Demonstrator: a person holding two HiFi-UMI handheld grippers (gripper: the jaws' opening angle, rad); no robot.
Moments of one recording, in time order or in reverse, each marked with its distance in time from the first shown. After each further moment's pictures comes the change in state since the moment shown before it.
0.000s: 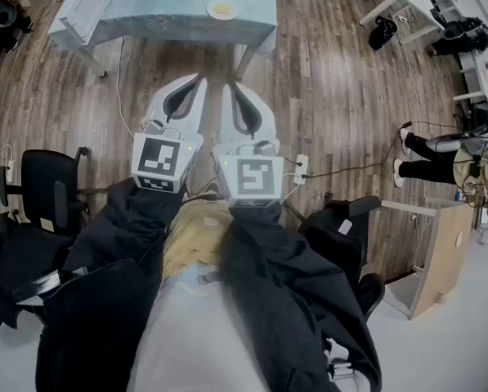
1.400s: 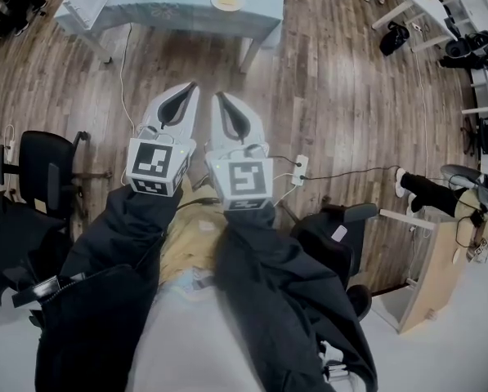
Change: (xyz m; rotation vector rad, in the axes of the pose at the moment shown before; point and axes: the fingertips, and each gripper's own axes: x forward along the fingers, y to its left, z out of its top) left arm -0.009 -0.035 -0.040 -0.091 0.078 0.077; right arm -0.029 -0.005 -0.056 0.059 0.085 0.137
